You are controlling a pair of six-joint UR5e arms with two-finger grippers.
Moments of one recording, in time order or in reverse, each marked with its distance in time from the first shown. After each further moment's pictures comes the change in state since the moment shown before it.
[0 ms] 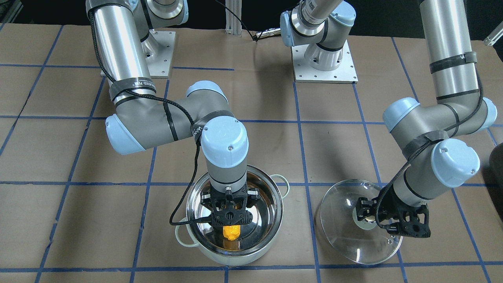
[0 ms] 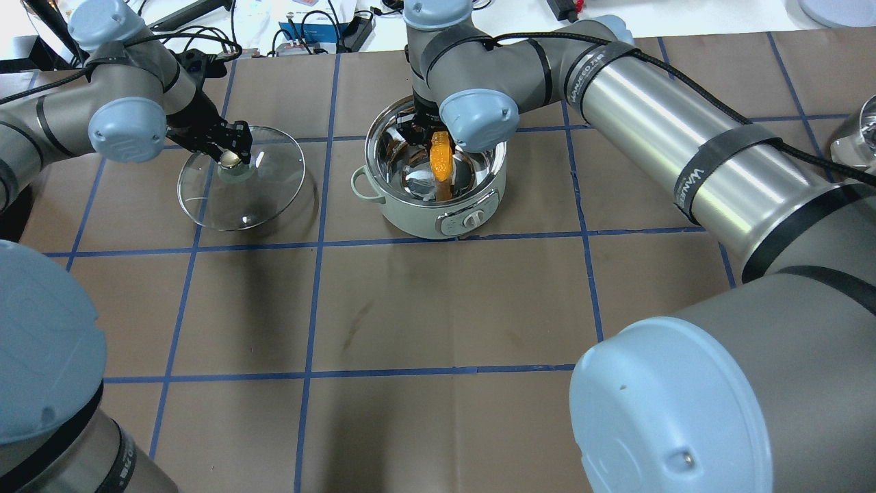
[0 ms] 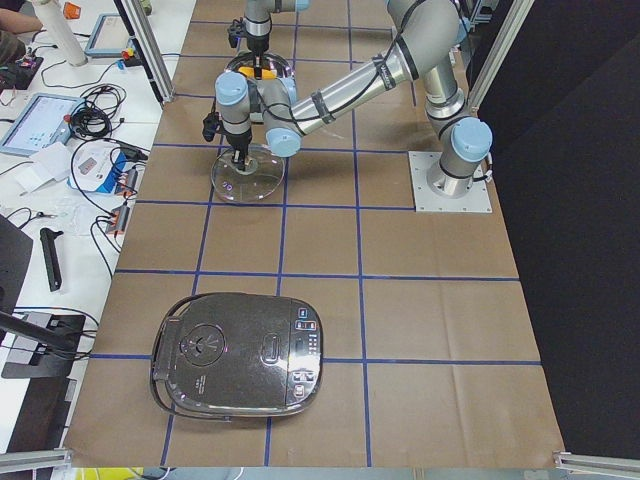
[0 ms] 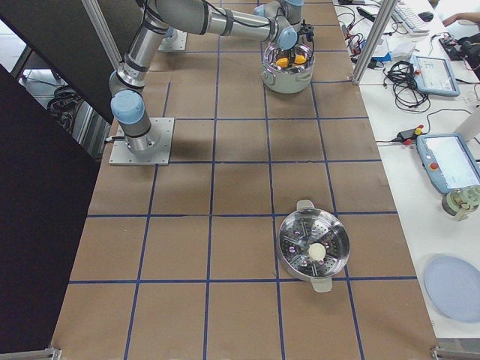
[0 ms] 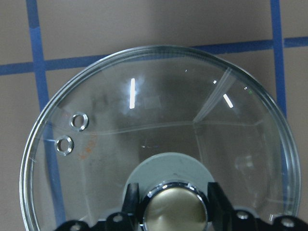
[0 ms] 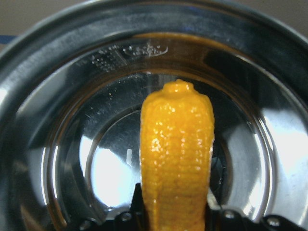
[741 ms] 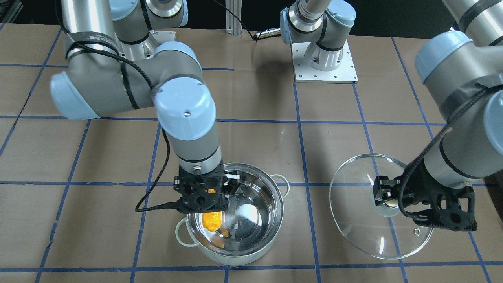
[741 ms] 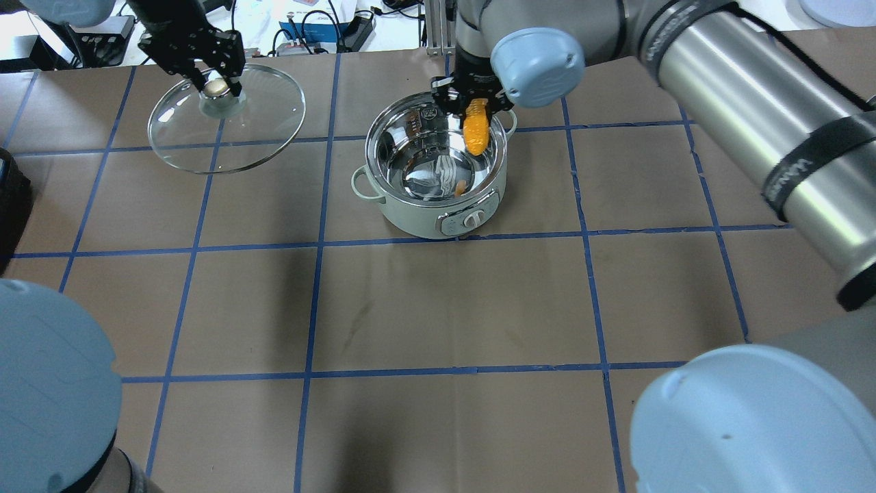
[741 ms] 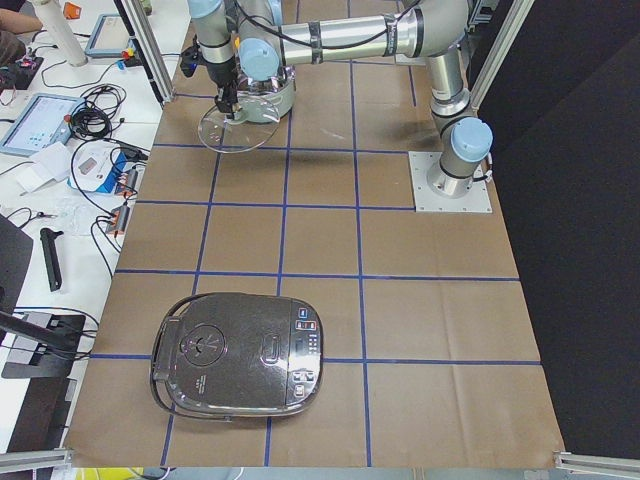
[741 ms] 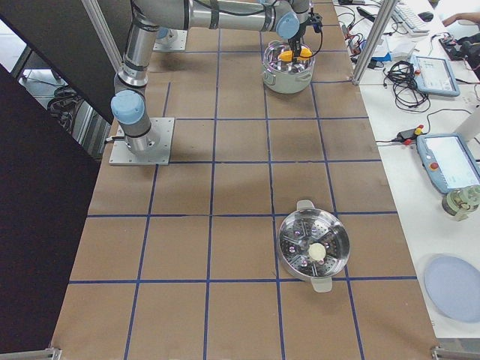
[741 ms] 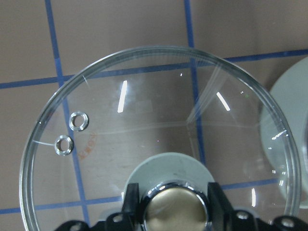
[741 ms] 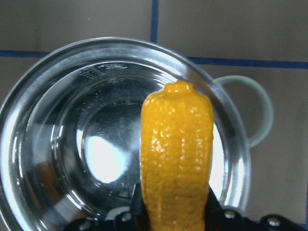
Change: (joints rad) left arm -0.058 0.049 0.349 -0.437 0.097 -0.016; right arm -0.042 -0.106 -0.066 0.171 0.031 -0.034
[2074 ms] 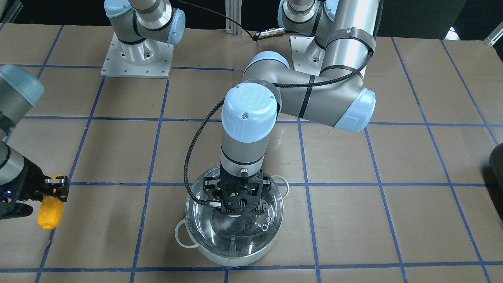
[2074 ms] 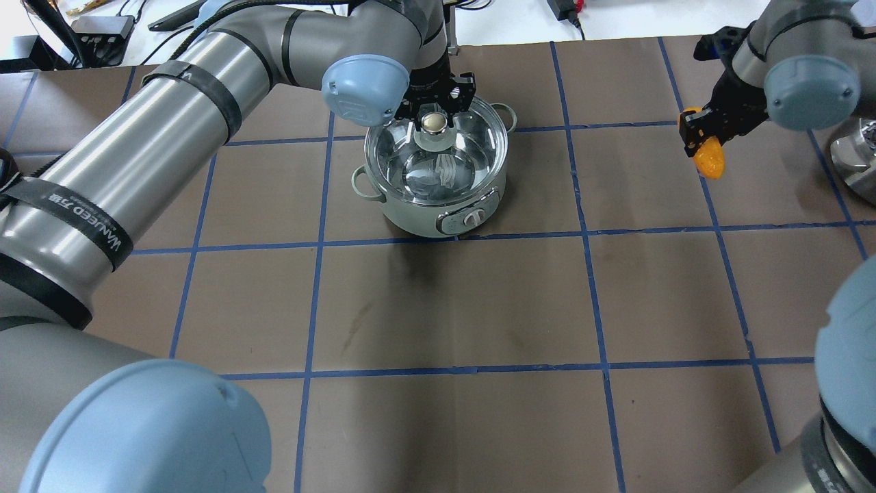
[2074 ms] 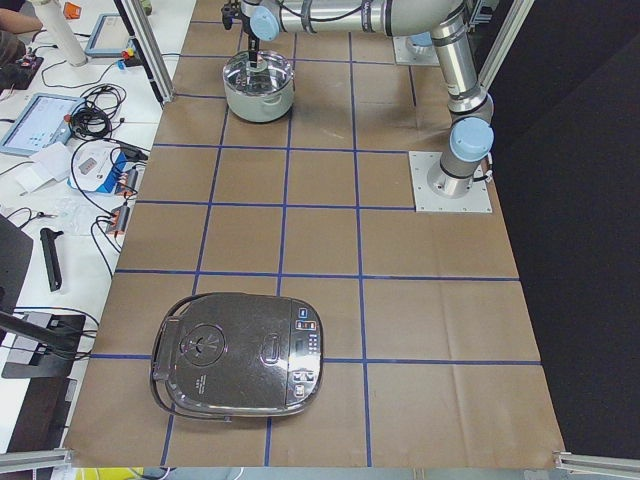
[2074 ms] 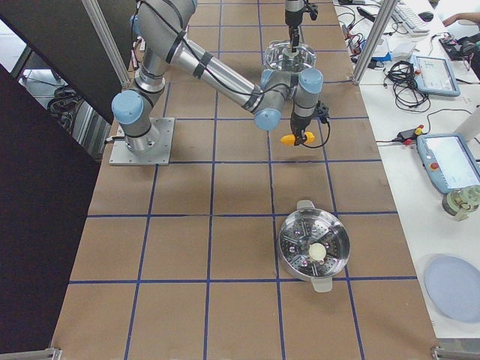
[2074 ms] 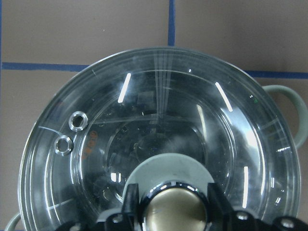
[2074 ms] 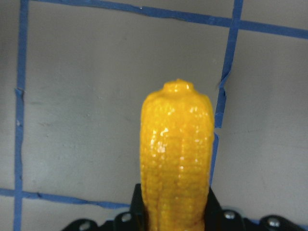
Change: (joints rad) left arm -0.488 -0.107 -0.006 0.246 -0.008 -0.656; right arm -0.593 -0.166 0.303 -0.025 -0.013 -0.673
